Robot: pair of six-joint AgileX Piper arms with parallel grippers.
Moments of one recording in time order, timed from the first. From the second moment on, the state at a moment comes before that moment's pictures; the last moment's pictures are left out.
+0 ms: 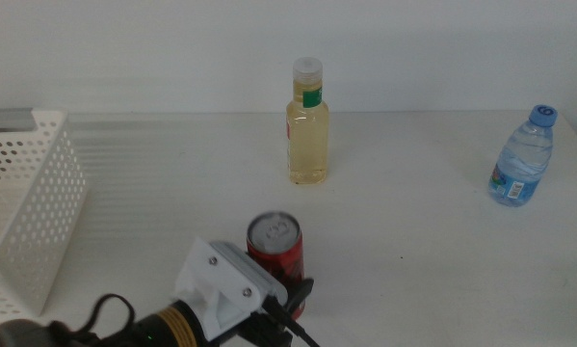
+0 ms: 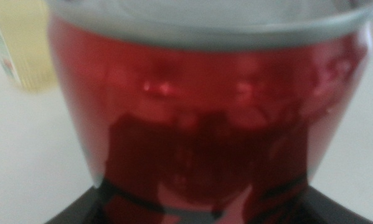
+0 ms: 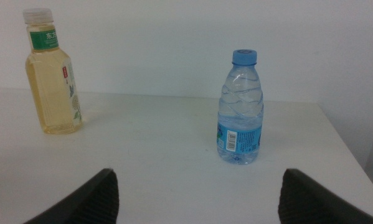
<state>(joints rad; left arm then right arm) -0.70 1.74 -0.34 0.12 -1.08 -0.10 0.10 -0.01 0.03 0.02 0.13 0.00</state>
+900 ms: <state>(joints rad) -0.69 1.23 -0.79 0.09 0.41 -0.06 0.10 -0.01 0.03 0.02 0.13 0.00</state>
